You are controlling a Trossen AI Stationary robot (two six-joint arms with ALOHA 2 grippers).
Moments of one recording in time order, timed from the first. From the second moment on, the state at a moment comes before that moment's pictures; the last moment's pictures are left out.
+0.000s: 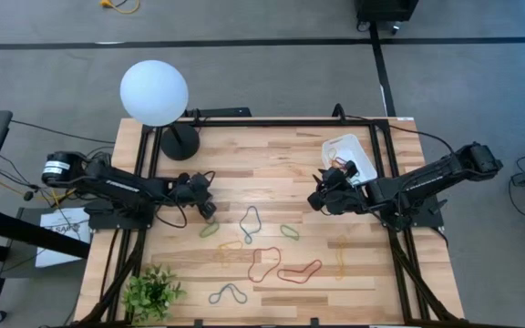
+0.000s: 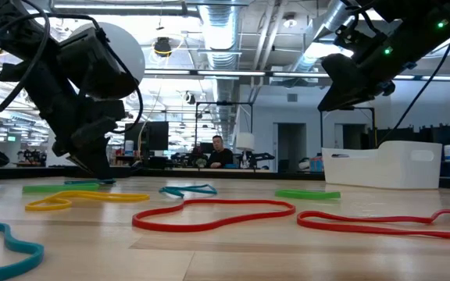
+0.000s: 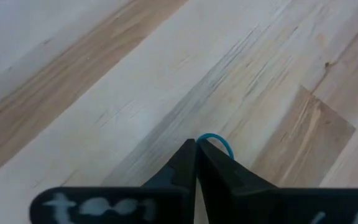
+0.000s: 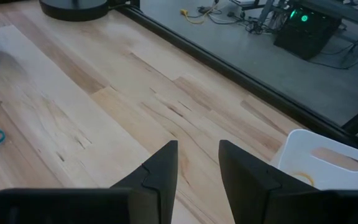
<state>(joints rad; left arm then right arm) 0.03 1.31 0.35 -0.11 -0.31 -0.65 0.22 1.22 0.60 -0.25 0.91 0.57</state>
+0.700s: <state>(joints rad) 0.03 1.31 0.71 -0.10 -0.27 -0.31 0.20 1.51 0.59 0.66 0.42 0.08</state>
